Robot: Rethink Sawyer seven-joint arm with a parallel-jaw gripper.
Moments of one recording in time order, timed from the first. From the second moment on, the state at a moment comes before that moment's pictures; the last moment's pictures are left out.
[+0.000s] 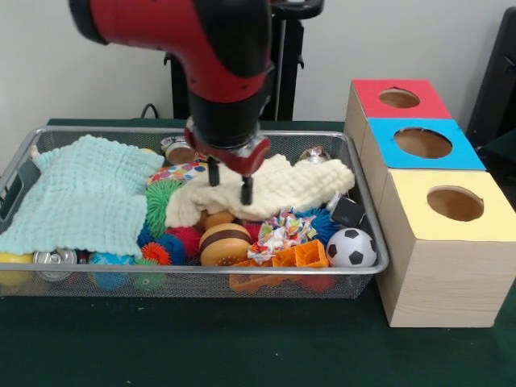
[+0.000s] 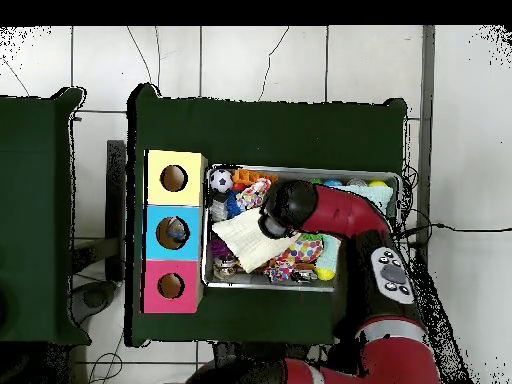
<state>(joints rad) -0.36 -0.45 0.03 1.47 -0.12 0.78 2.14</state>
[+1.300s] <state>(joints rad) -0.64 -0.25 0.30 1.27 -0.27 1.00 1.87</state>
